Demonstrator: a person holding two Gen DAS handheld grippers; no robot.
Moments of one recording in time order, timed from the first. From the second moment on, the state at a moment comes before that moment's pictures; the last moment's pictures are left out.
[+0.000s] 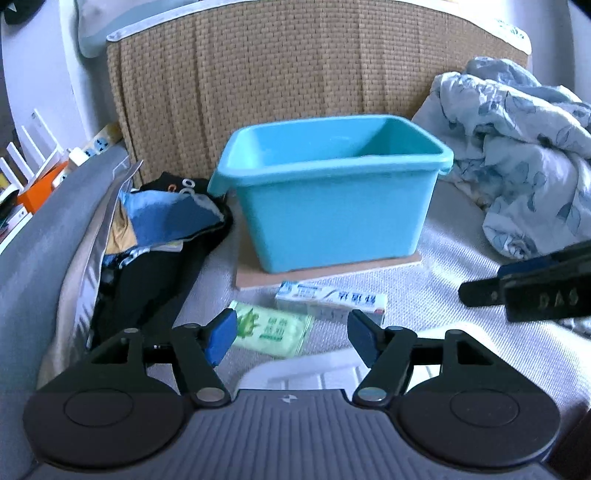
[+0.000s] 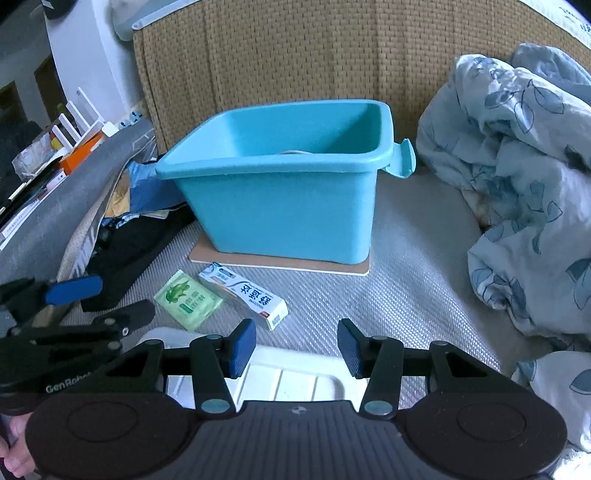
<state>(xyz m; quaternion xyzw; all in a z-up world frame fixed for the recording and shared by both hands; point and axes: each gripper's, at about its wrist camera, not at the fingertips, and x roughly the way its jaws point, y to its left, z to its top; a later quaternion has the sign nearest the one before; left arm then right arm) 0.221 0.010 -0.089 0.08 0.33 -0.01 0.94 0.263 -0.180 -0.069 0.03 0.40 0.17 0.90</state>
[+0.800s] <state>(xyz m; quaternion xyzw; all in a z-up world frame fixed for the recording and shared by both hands) 0.209 0.028 -0.127 0.05 0.39 -0.03 0.92 0.256 -0.200 -0.109 0.00 0.46 0.17 0.87</state>
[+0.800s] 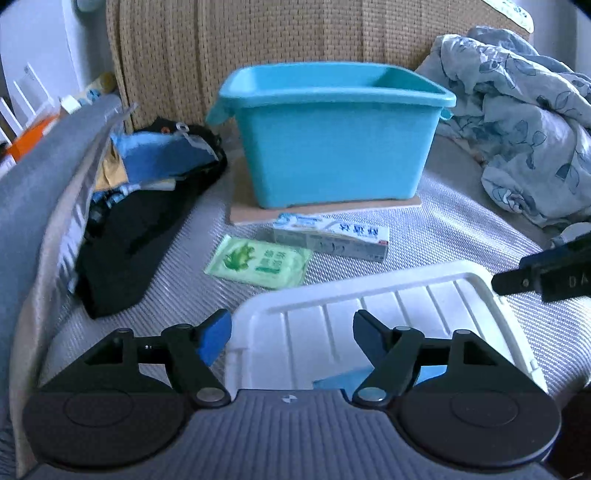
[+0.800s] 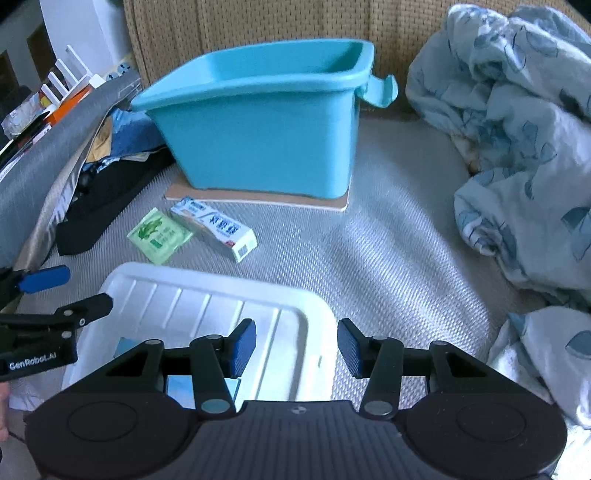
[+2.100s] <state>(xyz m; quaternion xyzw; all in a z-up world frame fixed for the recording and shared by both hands) 0.227 0.047 -0.160 0.02 0.49 -0.05 0.87 0.261 -0.199 -0.136 0.04 0.53 0.16 0.83</state>
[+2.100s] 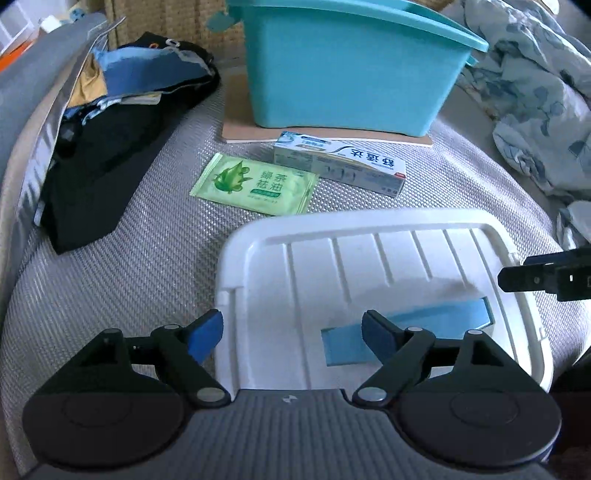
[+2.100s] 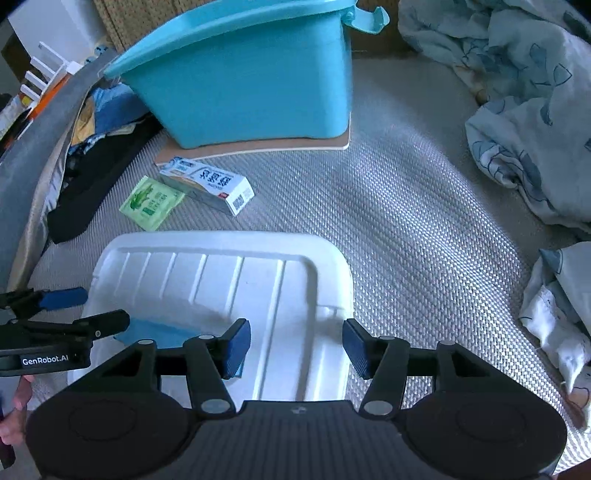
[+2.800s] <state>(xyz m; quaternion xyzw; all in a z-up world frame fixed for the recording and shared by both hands) 0.232 0.057 -0.168 -0.02 0.53 -0.06 0.85 0.254 -0.184 -0.141 0.00 0.52 0.17 0.84</state>
